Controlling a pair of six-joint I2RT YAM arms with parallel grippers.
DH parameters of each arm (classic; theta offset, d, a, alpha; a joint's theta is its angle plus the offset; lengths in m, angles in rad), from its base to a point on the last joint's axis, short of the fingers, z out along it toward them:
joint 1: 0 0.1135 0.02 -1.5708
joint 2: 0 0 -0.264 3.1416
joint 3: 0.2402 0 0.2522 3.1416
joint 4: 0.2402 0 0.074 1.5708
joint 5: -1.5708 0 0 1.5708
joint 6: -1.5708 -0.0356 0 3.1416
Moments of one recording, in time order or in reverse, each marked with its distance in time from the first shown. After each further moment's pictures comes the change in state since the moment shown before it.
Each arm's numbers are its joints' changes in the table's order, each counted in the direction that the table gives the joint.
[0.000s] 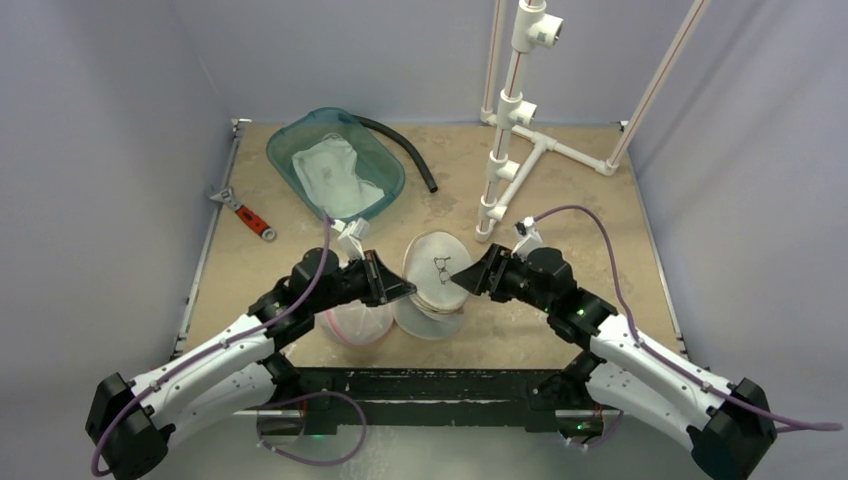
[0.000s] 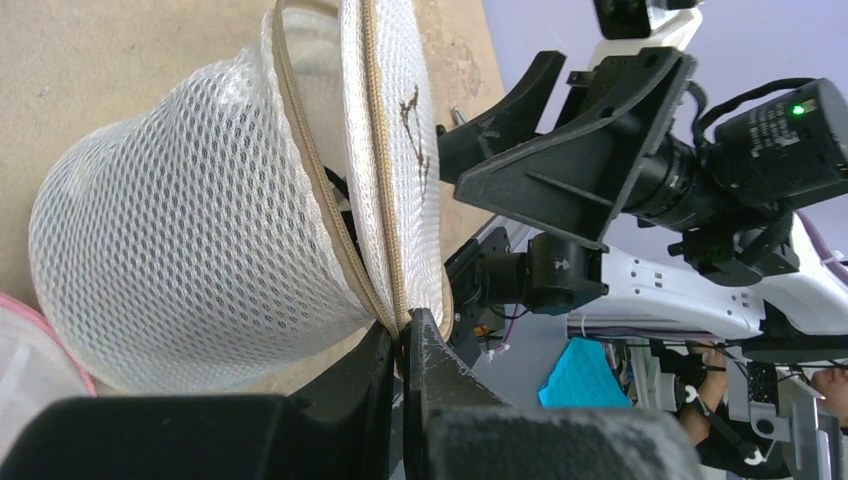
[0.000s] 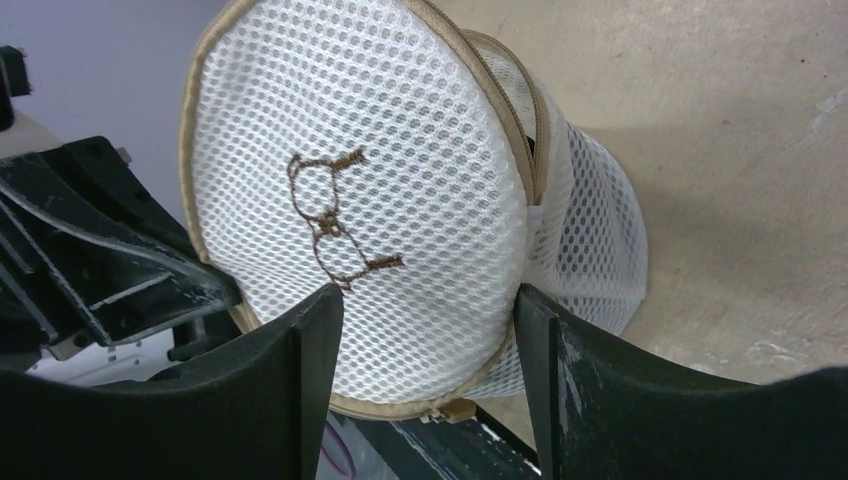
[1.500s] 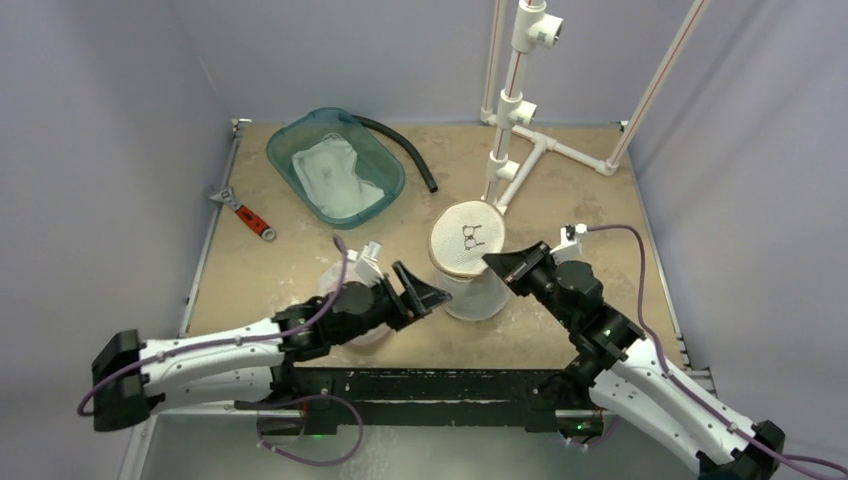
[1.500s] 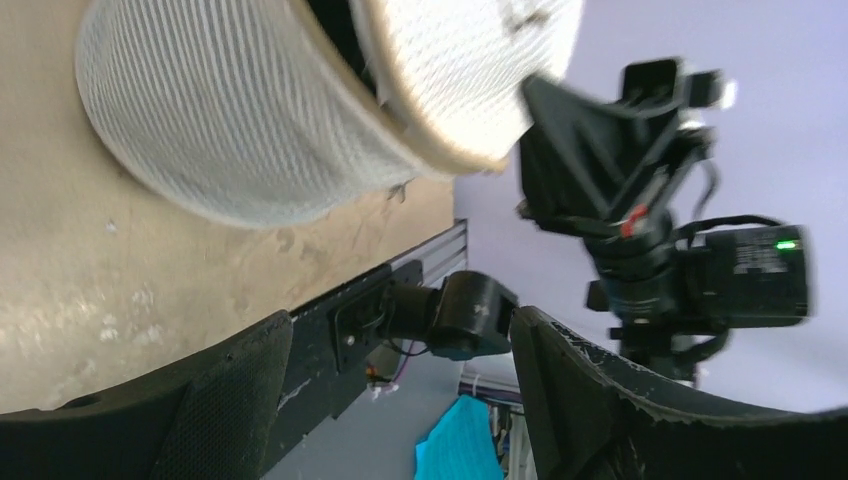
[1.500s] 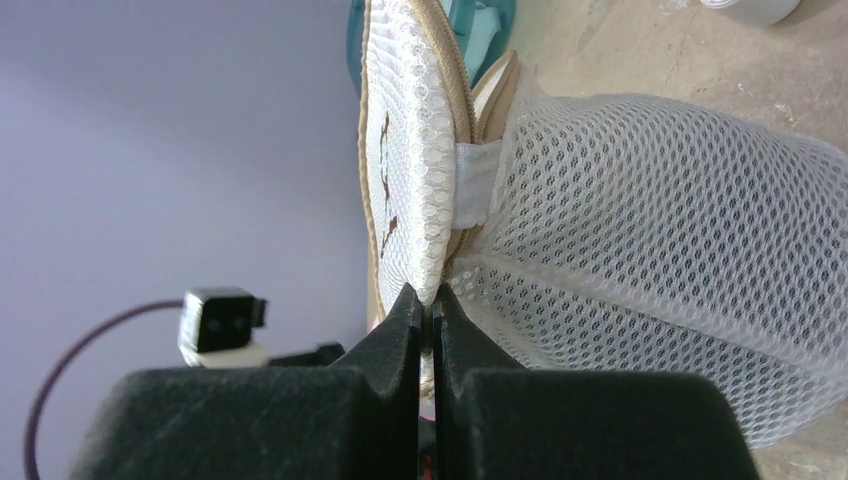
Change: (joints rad) left arm -0.341 0.024 0.009 -0.046 0.436 0.402; right arm -0.002 -0.255 -0.011 0.071 -0.288 -0.251
